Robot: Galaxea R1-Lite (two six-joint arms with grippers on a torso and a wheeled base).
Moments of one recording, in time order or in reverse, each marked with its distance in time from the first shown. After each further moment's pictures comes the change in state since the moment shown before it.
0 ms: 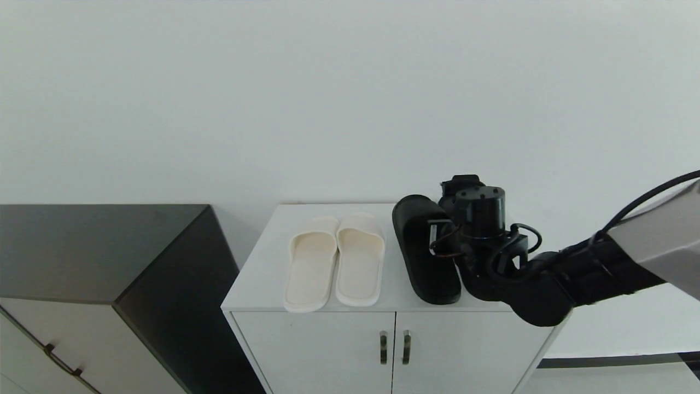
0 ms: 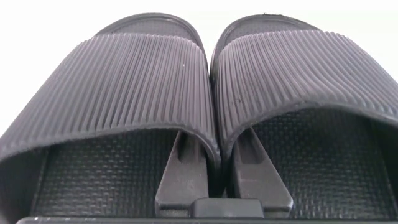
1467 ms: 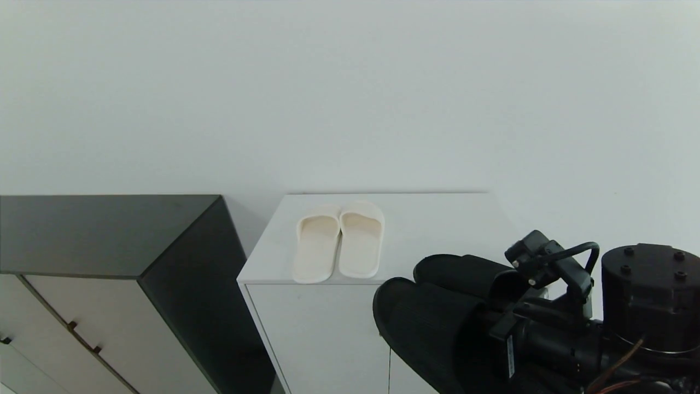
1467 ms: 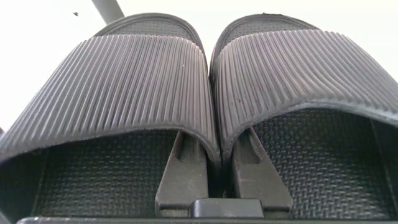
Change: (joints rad) left arm 0.000 0.000 0.000 -0.001 0.000 -0.001; right arm 0.165 -0.544 0.590 0.061 0.502 -0.021
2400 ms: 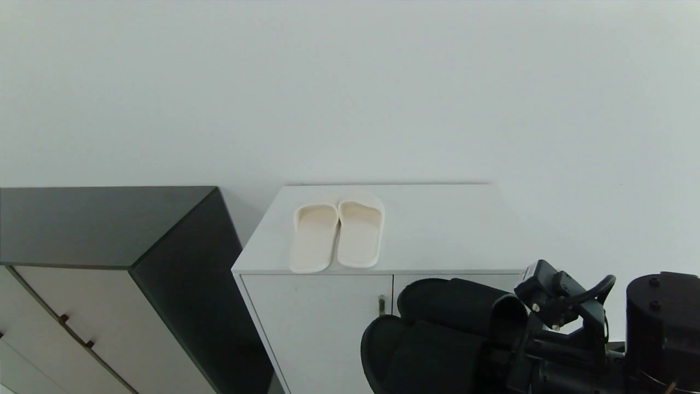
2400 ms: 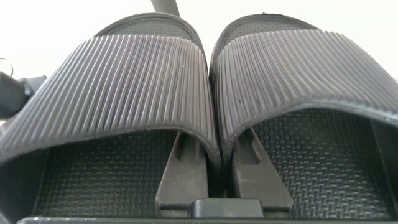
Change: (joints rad) left arm 0.000 0.000 0.000 0.000 0.000 0.001; right arm 0.048 -0.031 0.106 -0.076 0.147 -0.020
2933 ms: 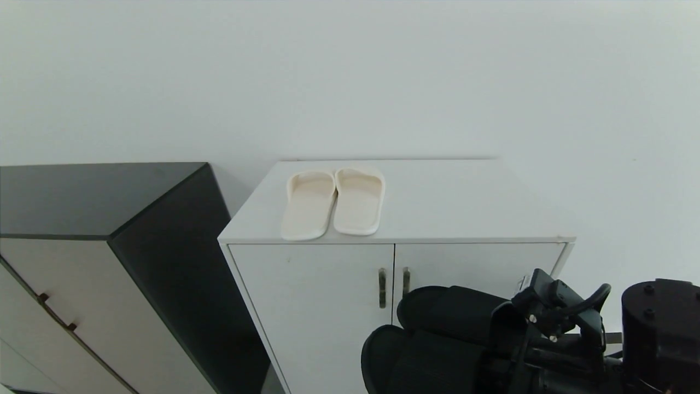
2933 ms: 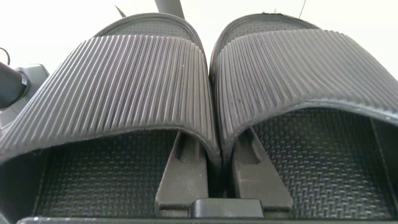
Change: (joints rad) left arm 0.000 0.000 0.000 0.000 0.000 0.001; right arm 0.002 0.006 0.017 0.000 0.017 -0.013
